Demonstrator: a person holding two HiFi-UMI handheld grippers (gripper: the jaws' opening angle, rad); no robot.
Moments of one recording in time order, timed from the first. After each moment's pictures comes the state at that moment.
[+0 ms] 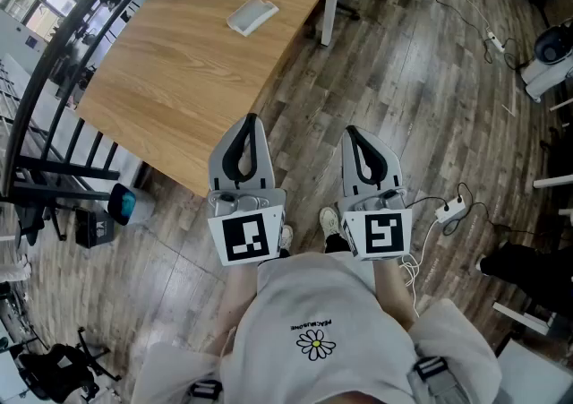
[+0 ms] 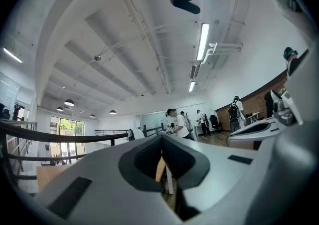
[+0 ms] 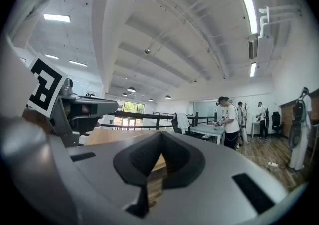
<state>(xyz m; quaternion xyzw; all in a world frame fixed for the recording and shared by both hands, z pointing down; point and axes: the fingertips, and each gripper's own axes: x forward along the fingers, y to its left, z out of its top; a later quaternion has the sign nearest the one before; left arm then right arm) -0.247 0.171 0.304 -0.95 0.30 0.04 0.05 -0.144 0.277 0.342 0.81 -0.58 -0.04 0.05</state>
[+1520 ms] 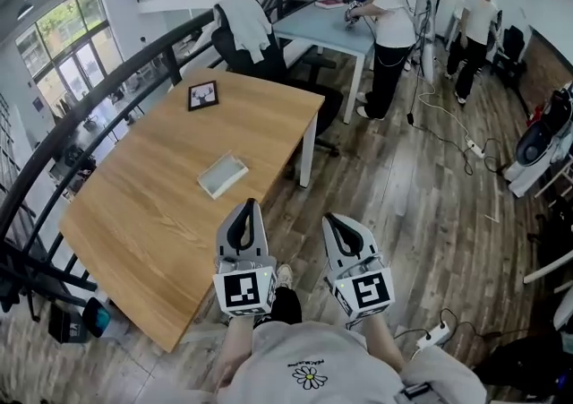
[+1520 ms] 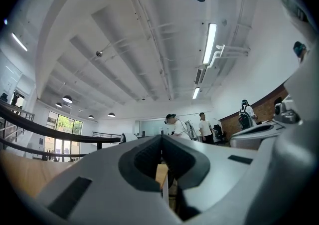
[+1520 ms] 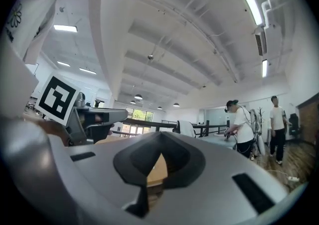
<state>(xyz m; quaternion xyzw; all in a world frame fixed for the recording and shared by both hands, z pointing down) -0.032 0.047 0.326 -0.95 0.29 0.08 0.05 0.063 0.160 0.344 0.77 -0.63 -0.08 0.02</state>
